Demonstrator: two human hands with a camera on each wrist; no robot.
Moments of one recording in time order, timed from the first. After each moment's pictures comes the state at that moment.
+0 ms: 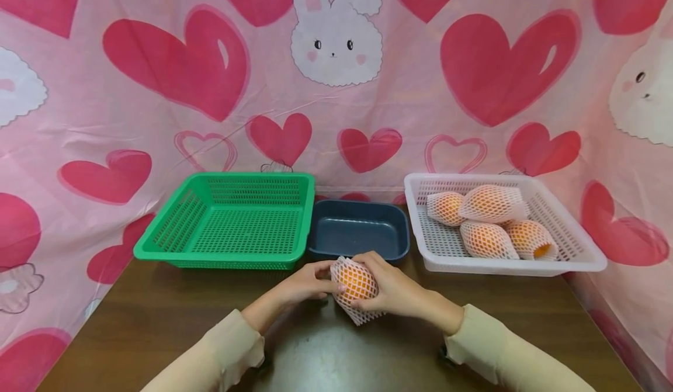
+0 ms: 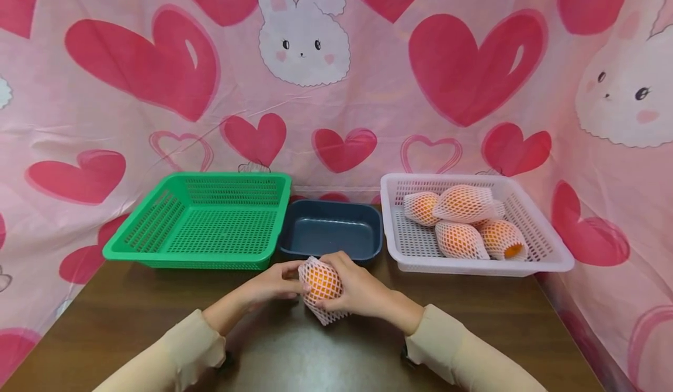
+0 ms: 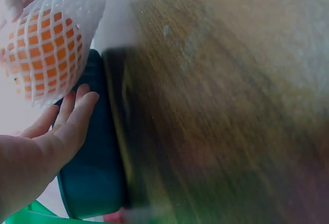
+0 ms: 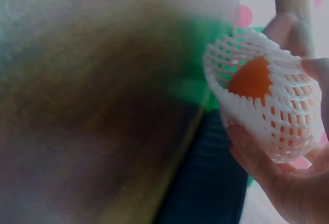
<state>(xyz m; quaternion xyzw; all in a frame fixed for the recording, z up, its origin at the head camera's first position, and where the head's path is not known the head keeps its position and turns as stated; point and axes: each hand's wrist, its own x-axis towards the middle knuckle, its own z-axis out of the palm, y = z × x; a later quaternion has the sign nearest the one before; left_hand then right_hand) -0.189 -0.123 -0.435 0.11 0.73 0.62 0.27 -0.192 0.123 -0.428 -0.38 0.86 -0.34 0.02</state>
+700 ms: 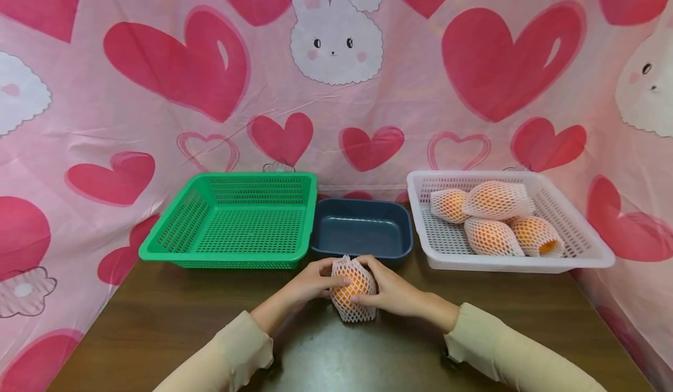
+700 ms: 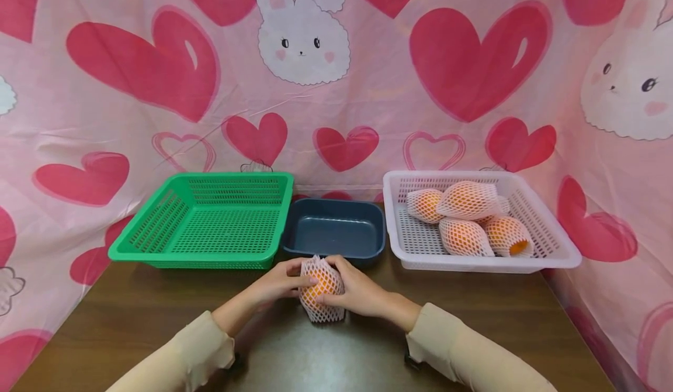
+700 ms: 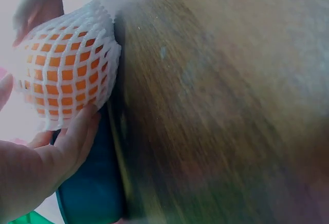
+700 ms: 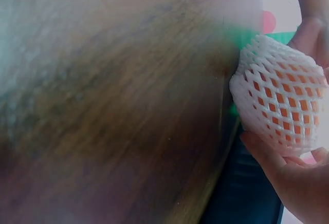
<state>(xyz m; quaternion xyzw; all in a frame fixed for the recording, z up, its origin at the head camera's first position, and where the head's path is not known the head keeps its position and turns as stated) -0.187 -0.113 -0.440 0.08 0.72 0.65 0.23 -0.198 0.119 -0.451 -0.36 0.83 -0.43 0.09</state>
